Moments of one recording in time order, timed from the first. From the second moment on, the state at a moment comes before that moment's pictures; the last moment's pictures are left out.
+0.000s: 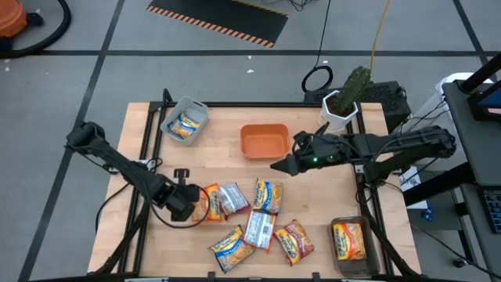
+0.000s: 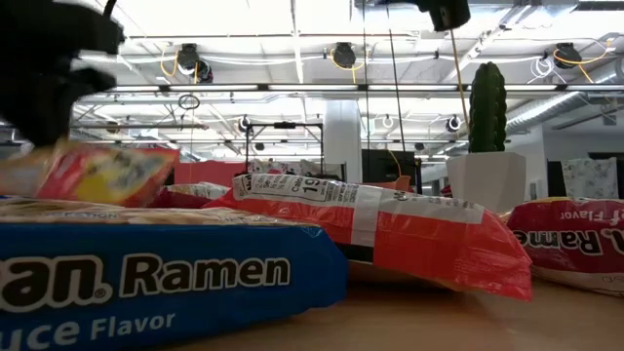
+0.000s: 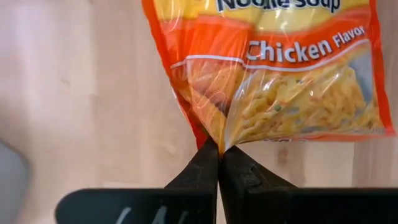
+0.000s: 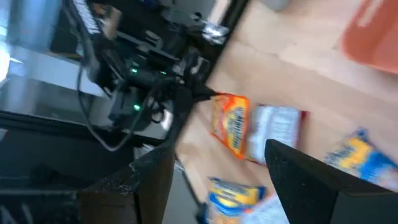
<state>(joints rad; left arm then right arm) -0.57 1.31 0.84 -0.95 -0.30 -0.50 0.14 1.20 1.10 -0.33 0.11 1.19</state>
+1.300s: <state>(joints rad) -0.29 1.32 1.23 -0.69 -0.53 -0.24 0.09 1.40 1.19 -0.23 -0.01 1.08</state>
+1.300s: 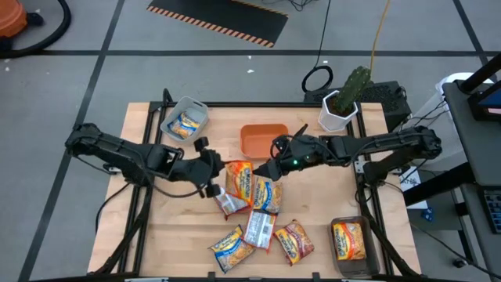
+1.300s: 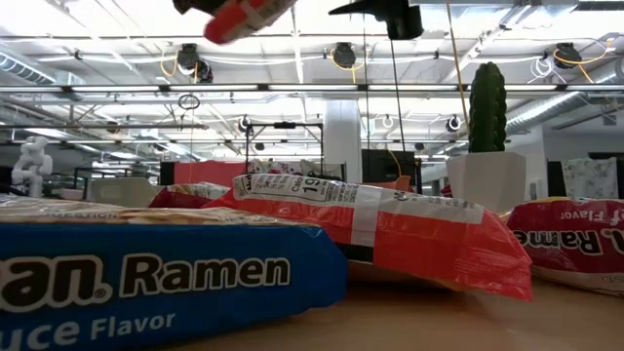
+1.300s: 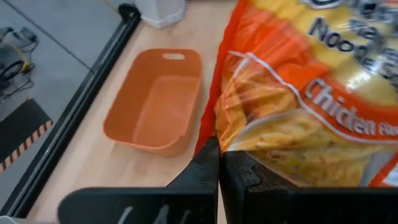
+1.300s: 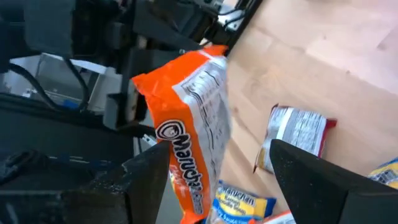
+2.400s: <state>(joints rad) 0.01 1.38 1.23 -0.58 -0.44 -0.26 -0.19 1.40 1.19 -0.30 -0.26 0.69</state>
